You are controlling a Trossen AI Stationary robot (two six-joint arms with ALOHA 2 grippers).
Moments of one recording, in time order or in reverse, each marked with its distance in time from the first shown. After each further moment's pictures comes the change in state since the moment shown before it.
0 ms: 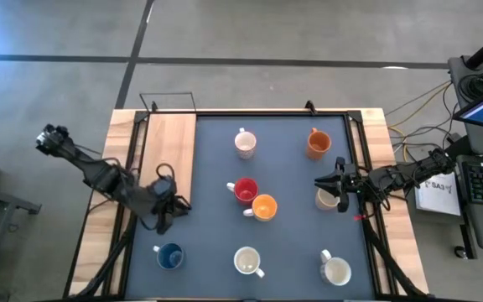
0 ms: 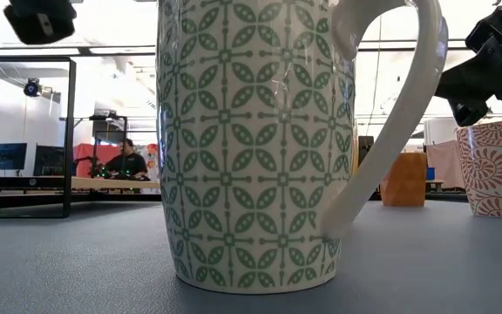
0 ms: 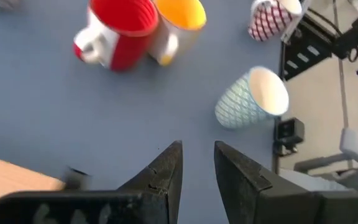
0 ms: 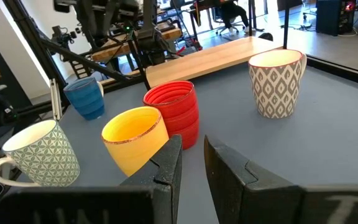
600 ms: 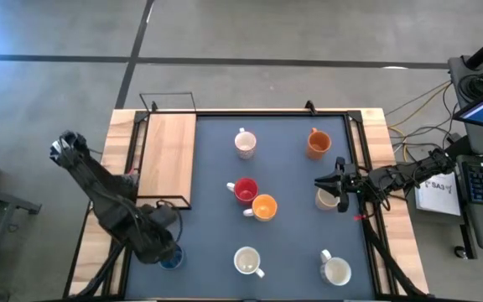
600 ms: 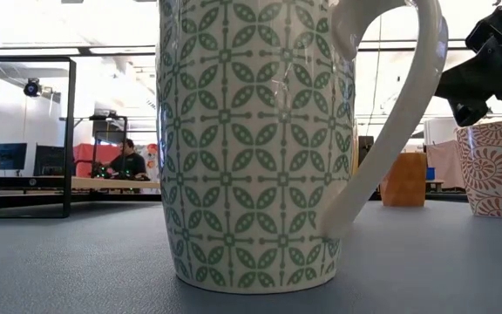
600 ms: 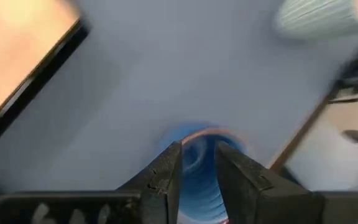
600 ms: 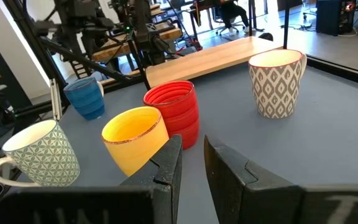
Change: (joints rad) left arm -0.234 0.388 0.291 -0.437 0.136 -0.612; right arm 0.000 0.000 0.000 0.000 0.000 0.000
